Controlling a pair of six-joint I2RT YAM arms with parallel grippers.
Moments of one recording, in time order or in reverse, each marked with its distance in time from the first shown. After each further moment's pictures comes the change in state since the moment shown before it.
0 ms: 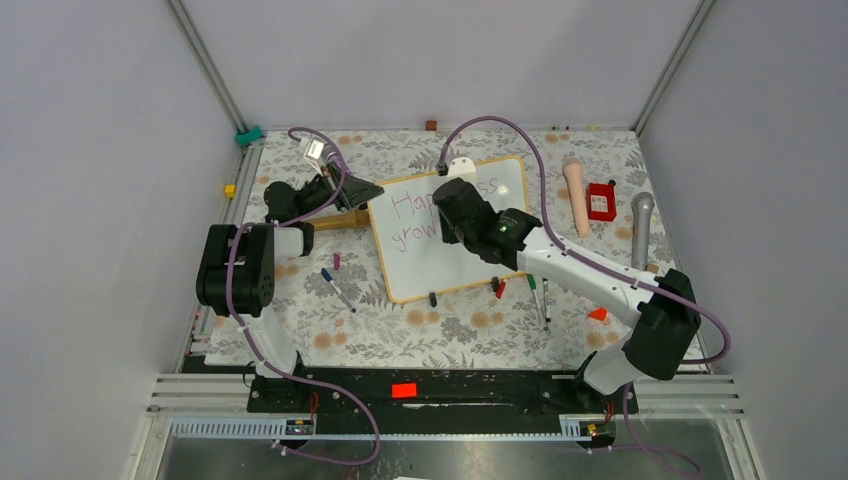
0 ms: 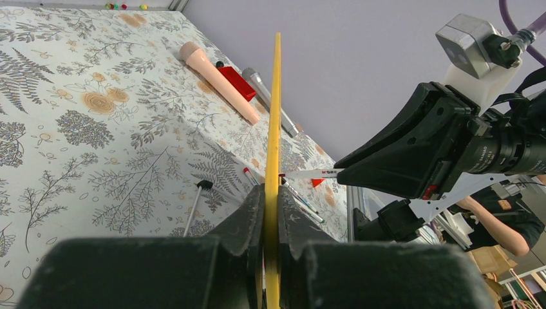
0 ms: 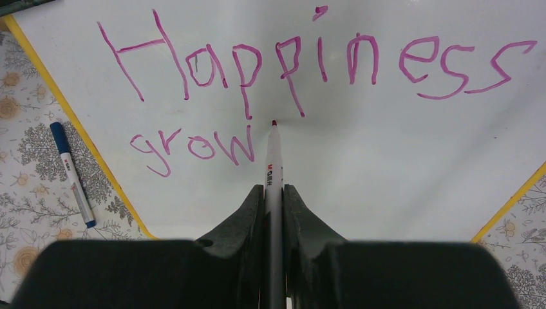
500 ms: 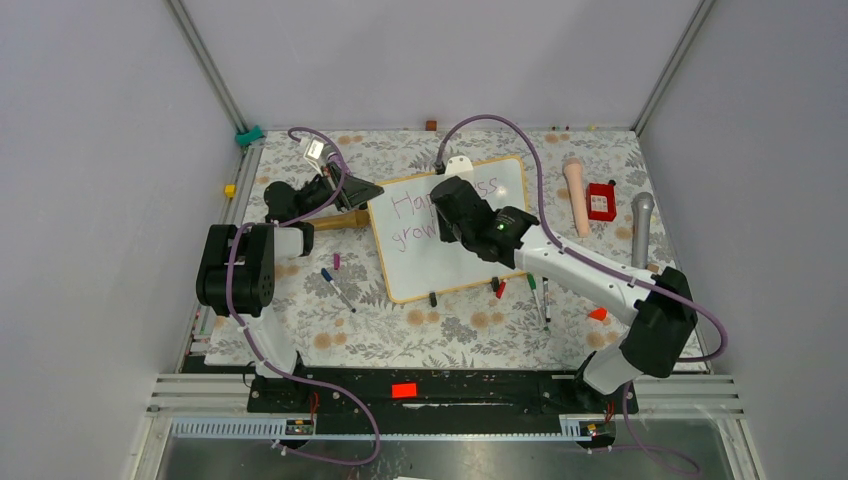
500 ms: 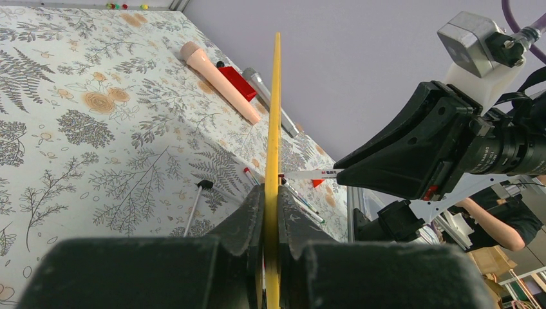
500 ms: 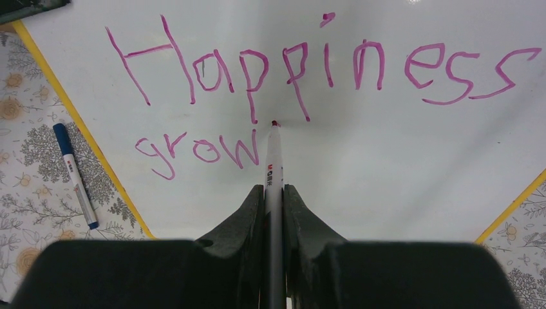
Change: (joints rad) left arm 0.000 0.000 0.000 -0.001 -0.001 0.000; right arm 0.000 0.016 0.014 -0.004 -0.001 -0.003
